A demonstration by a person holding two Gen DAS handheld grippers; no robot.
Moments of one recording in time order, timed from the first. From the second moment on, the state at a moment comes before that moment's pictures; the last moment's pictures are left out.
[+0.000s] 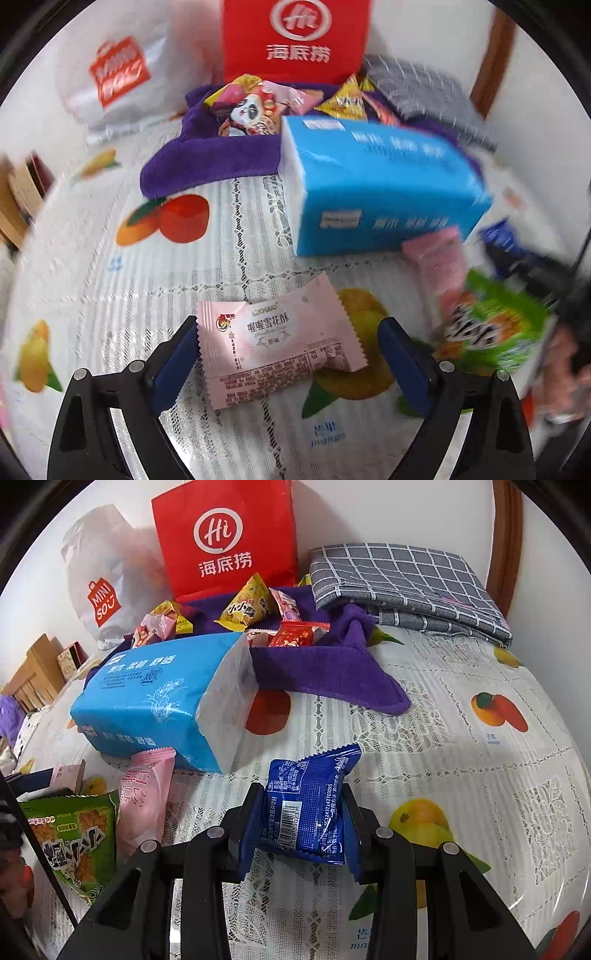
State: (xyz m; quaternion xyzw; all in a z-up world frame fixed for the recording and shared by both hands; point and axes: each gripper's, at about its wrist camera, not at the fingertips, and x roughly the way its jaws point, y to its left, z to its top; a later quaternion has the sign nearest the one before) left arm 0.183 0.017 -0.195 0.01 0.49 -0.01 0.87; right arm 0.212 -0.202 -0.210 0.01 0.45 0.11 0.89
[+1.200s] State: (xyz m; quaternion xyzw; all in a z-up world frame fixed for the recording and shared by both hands) left arm 0.135 0.061 -0.140 -0.08 0.43 -0.05 0.90; right arm 0.205 -0.204 -0.202 0.03 0.42 0.16 0.89
